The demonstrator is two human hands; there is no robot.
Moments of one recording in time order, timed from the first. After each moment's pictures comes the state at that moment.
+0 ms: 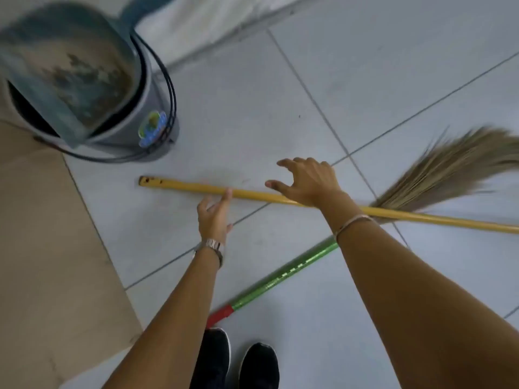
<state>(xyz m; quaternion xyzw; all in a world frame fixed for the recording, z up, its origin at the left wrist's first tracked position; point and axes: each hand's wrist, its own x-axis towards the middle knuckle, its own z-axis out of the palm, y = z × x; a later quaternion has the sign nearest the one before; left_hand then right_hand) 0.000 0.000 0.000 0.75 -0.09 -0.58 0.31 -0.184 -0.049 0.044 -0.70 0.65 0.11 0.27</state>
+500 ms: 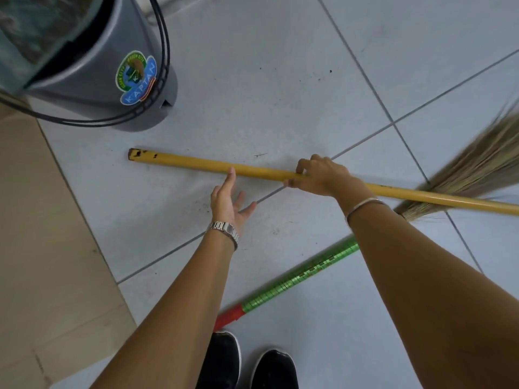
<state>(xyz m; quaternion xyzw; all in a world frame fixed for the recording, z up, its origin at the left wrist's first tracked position) 0.006 -0.004 -0.089 0.65 0.07 -0.67 0.36 -0.178 -0.047 -0.074 -0.61 0.64 0.24 0.39</state>
